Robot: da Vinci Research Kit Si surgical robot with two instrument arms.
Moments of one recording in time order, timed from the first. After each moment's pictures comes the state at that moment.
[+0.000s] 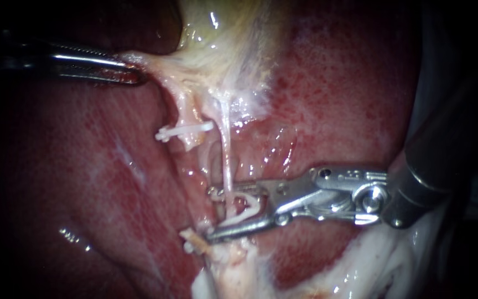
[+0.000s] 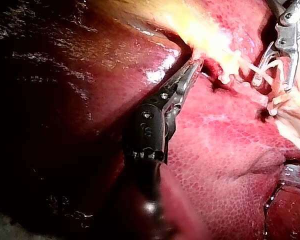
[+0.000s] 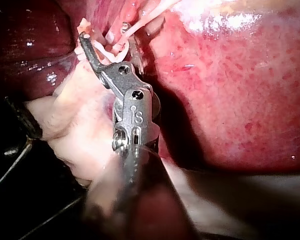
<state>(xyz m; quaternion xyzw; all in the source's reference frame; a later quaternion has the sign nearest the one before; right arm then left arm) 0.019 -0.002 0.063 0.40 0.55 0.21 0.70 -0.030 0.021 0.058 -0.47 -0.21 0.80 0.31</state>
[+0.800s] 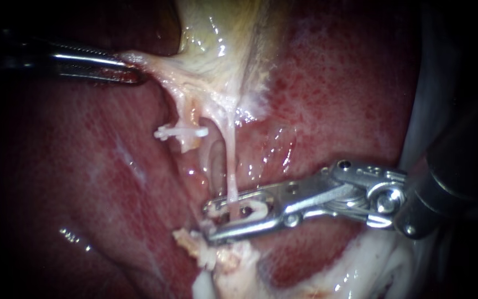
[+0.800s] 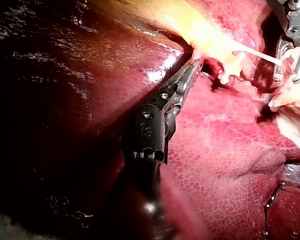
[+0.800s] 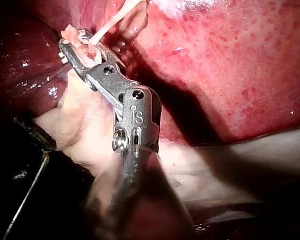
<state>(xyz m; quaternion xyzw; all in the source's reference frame) 0.018 -0.001 0.061 0.44 0.57 0.21 0.66 -0.030 0.021 0.058 -0.47 -0.21 0.80 0.31</state>
